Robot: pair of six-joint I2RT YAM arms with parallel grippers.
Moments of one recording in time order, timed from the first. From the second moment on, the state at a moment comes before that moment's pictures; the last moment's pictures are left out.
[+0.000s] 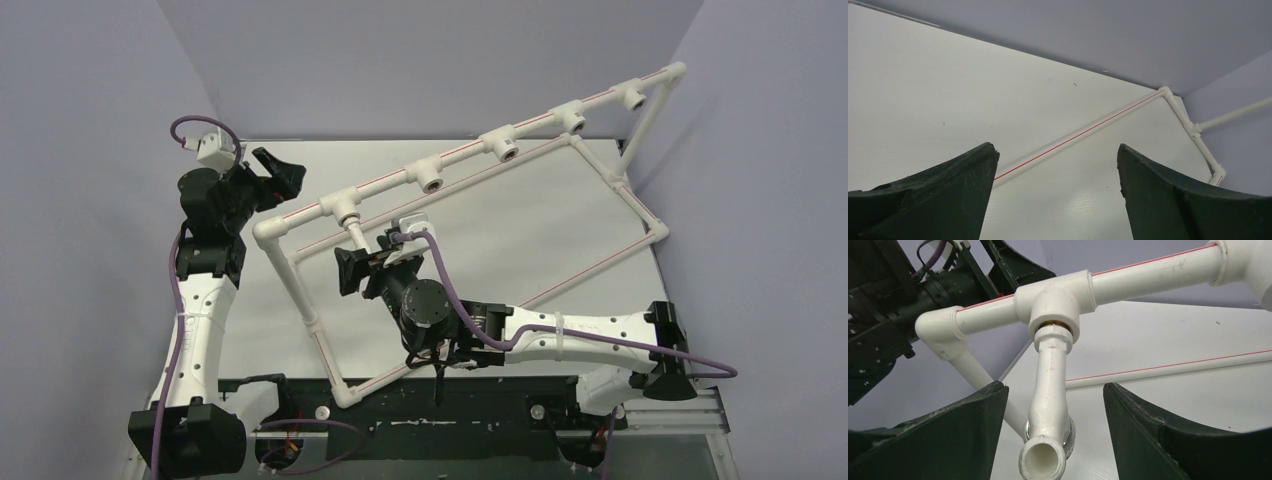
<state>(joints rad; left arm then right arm) 0.08 1.07 1.04 -0.13 0.30 -0.49 1.44 1.45 1.29 0.23 0.91 0.25</state>
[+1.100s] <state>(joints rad) 0.08 1.07 1.04 -0.13 0.30 -0.49 1.38 1.40 1.06 0.54 0.76 0.73</state>
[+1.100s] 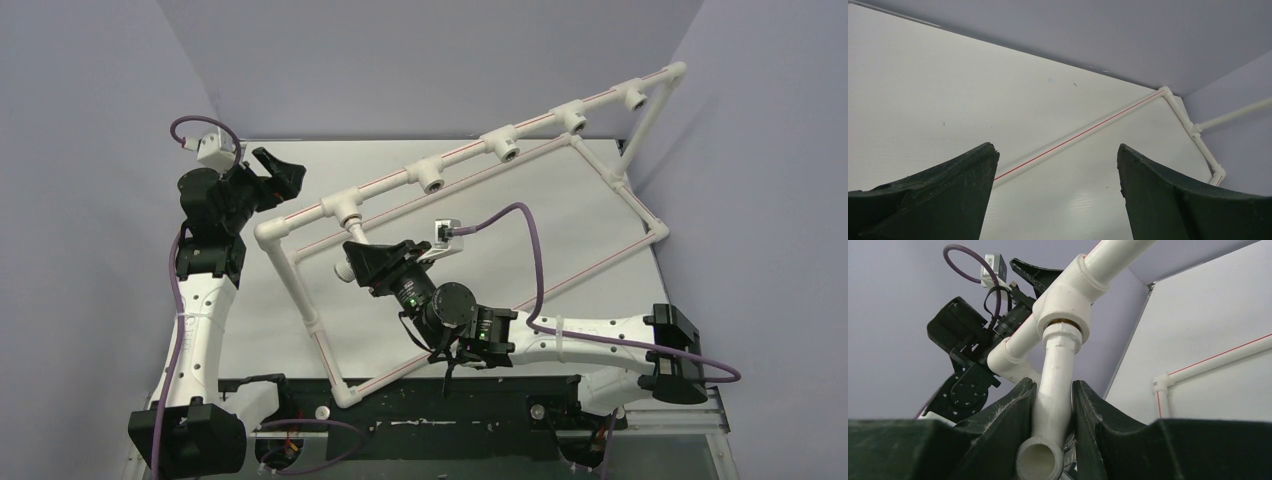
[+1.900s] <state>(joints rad) 0.08 1.07 1.04 -0.13 0.30 -0.49 1.36 1.40 1.06 0.53 0.76 1.30</state>
